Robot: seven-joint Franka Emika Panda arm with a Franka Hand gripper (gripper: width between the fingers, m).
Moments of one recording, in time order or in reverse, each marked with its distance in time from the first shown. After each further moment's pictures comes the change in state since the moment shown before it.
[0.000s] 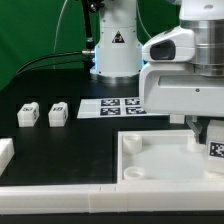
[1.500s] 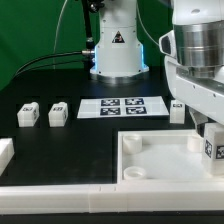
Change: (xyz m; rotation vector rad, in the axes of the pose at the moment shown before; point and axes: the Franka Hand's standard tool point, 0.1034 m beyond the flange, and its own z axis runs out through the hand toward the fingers) arm -0.003 -0.001 0.003 0.033 -0.023 0.633
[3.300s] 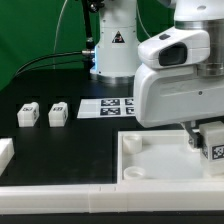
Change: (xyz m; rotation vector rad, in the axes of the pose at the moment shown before) arm 0.006 0.006 -0.001 -0.048 0.042 -1.296
